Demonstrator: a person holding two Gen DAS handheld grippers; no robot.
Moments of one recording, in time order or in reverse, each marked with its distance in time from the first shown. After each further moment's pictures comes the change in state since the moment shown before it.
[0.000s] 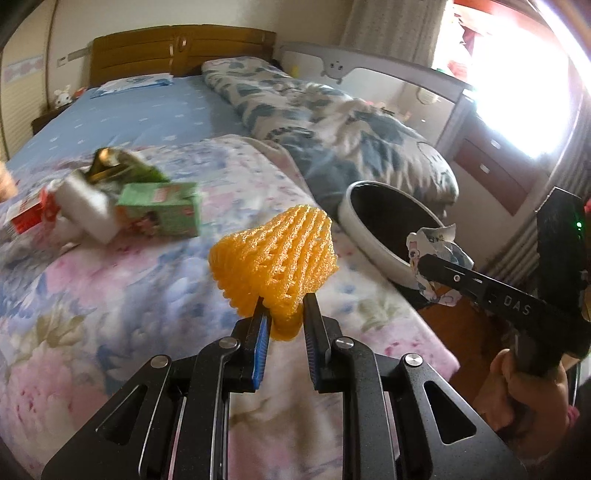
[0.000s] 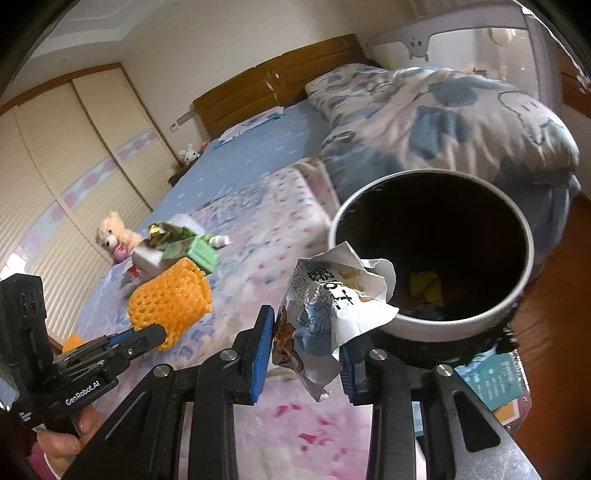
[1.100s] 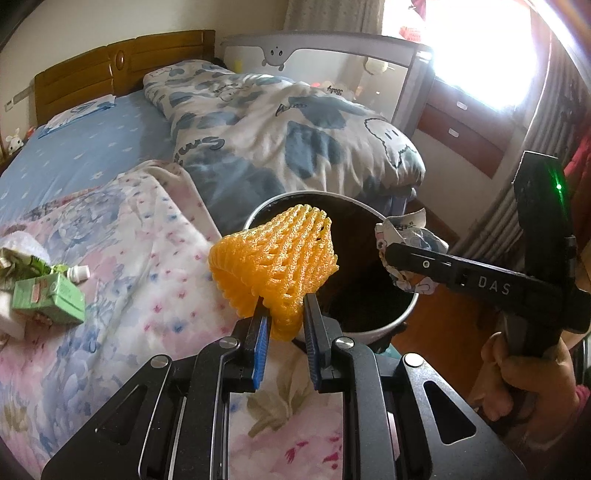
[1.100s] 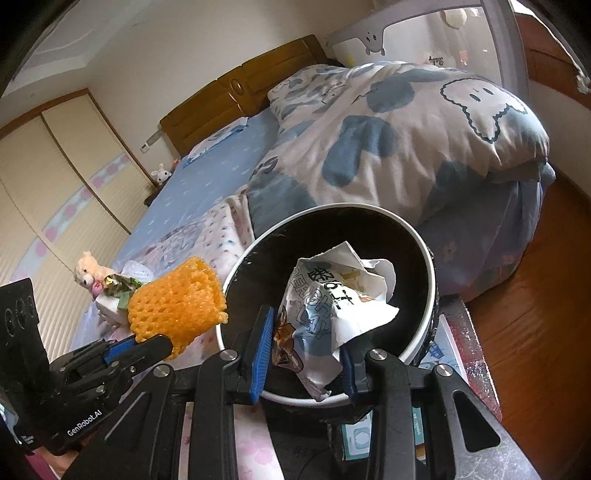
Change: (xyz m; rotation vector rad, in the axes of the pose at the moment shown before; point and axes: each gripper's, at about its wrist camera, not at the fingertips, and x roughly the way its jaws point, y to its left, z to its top) left arm 0.070 -0.104 0.057 0.173 0.040 -0.064; right arm -0.007 -0.098 0.051 0.100 0.002 -0.042
